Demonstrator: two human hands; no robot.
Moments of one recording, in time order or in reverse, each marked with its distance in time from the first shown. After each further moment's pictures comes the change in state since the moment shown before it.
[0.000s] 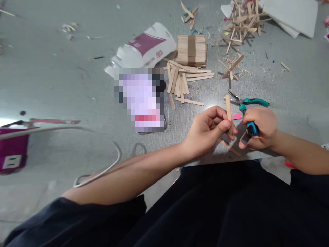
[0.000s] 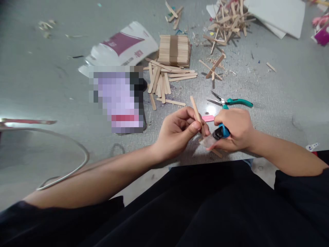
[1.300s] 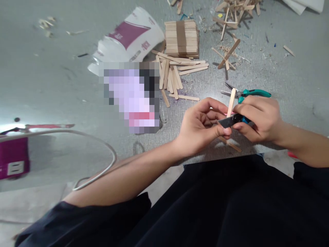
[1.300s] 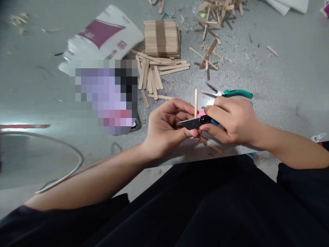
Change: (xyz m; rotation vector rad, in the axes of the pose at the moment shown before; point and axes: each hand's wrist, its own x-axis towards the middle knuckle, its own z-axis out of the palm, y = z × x) left_hand -0.002 0.014 -0.002 -0.046 0.027 -0.101; right_hand 0.003 -0.002 -0.009 -0.205 -0.145 -0.003
